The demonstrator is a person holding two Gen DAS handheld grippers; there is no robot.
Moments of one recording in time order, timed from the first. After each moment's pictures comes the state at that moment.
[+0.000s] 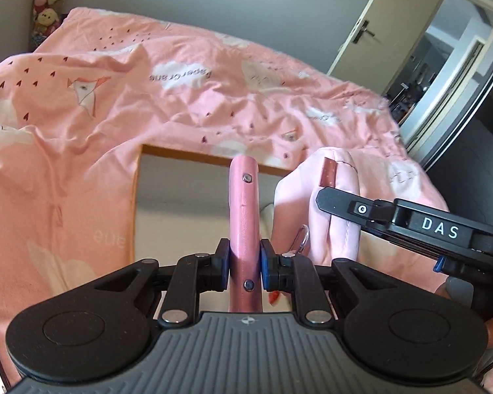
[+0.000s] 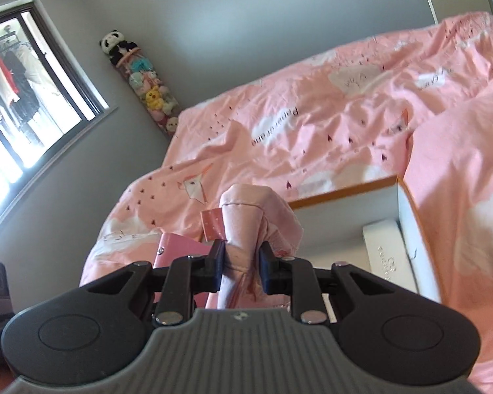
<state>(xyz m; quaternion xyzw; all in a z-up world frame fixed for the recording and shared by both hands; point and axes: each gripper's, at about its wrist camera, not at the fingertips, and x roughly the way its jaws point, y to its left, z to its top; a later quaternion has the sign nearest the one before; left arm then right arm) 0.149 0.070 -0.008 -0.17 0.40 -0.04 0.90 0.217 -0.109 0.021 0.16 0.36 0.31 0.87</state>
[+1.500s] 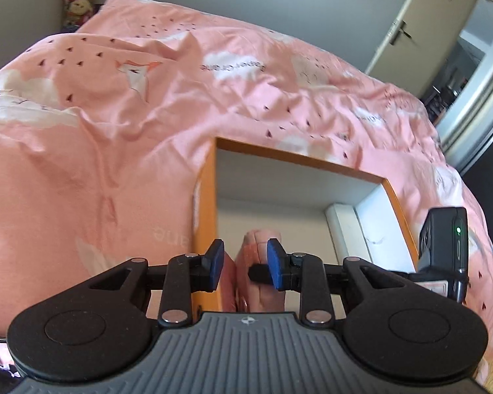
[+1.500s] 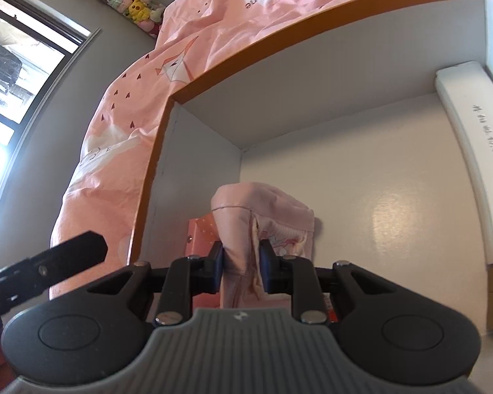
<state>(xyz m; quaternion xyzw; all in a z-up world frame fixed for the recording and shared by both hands) 0.146 0.130 -0.031 -0.18 0.41 0.02 0.90 0.266 -0.025 -0.106 0.17 0.53 0.35 0.75</state>
